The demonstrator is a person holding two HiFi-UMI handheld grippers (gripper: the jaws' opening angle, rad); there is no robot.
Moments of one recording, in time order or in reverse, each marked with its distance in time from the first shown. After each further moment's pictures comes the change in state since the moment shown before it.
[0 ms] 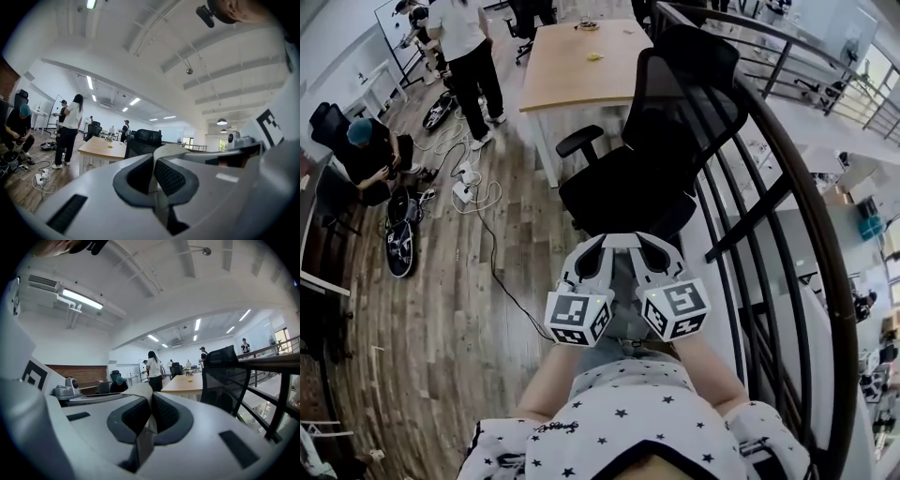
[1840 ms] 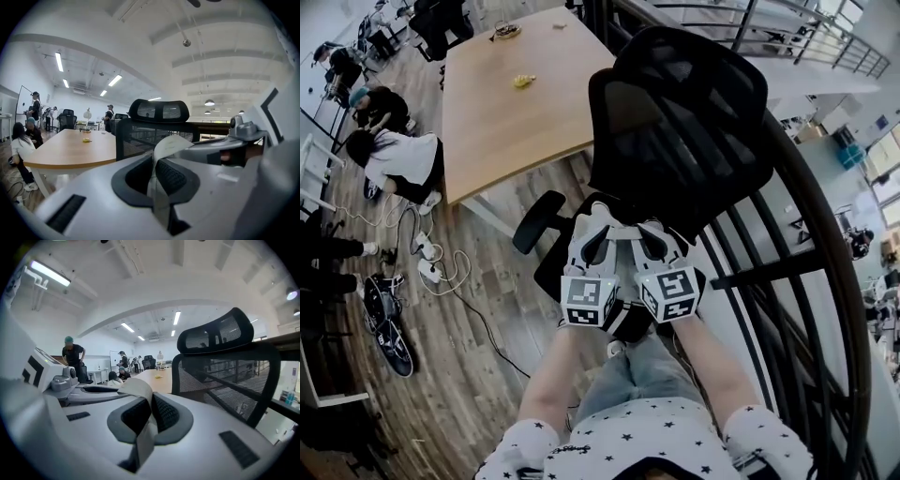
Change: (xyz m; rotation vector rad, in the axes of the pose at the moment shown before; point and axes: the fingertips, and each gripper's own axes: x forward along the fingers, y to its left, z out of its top) left arm 0.469 0.199 -0.080 0.134 0.209 -0.232; right arm 0.364 -0.348 -0.038 0.015 0.072 -0.310
